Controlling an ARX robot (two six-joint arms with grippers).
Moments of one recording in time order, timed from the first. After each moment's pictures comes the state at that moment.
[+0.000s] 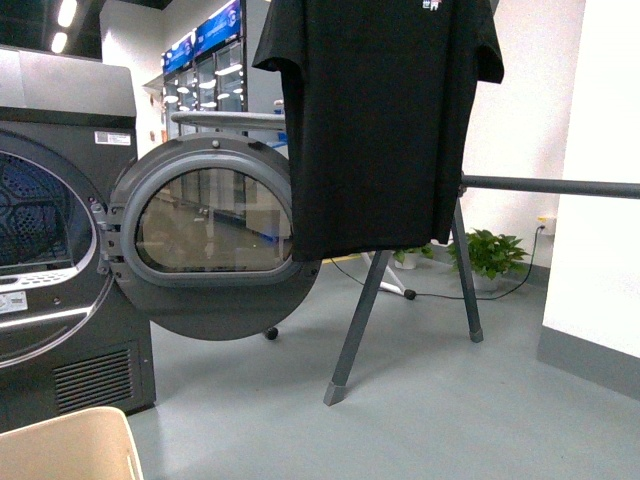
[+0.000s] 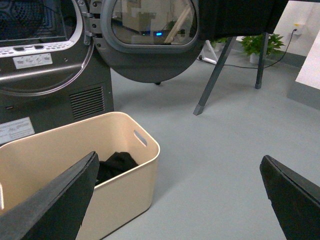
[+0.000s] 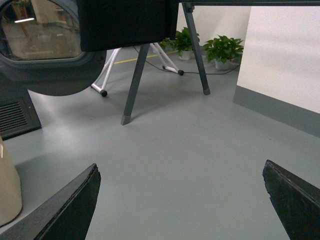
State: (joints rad) left arm 0.00 0.00 0.02 0.00 0.00 0.00; right arm 0.00 0.00 0.01 0.00 0.00 0.00
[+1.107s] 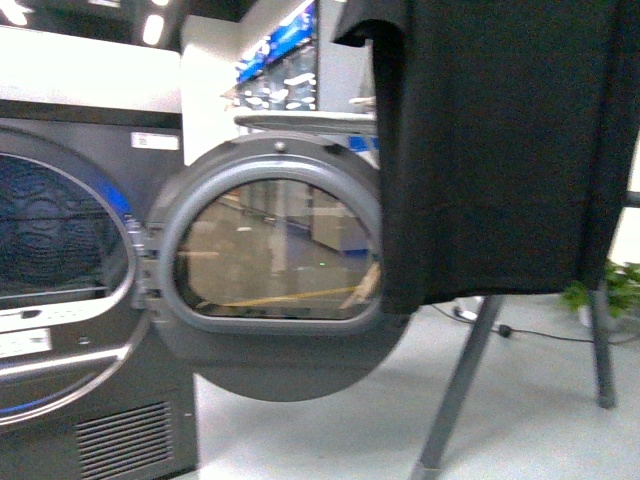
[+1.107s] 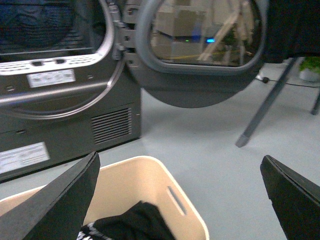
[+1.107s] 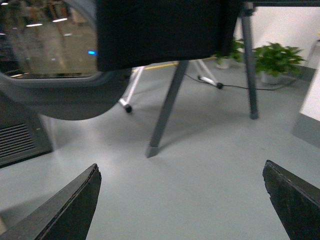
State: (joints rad) left arm 0.00 0.00 0.02 0.00 0.00 0.00; right arm 0.00 0.00 0.01 0.00 0.00 0.00
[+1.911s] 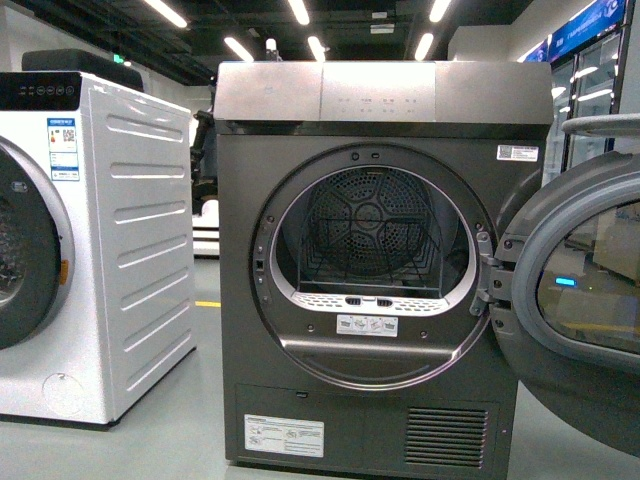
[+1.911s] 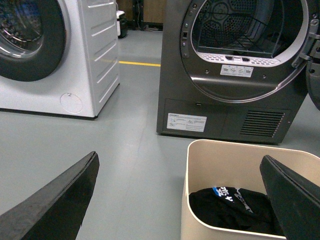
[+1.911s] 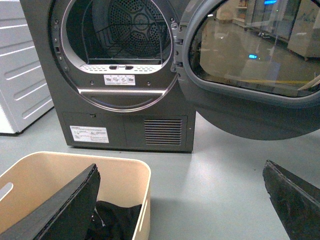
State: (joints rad) left arm 0.00 0.00 0.02 0.00 0.00 0.00; right arm 0.00 0.00 0.01 0.00 0.00 0.00
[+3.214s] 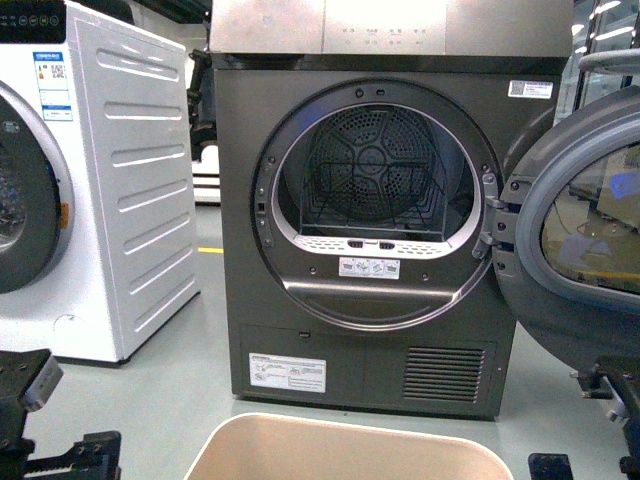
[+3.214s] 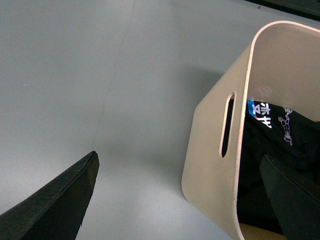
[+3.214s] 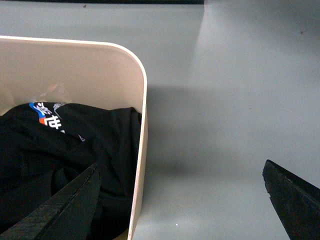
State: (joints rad) left arm 0.02 1.99 0.77 0.52 0.05 -0.10; right arm 0.10 1.89 0.71 0.44 0.12 0.10
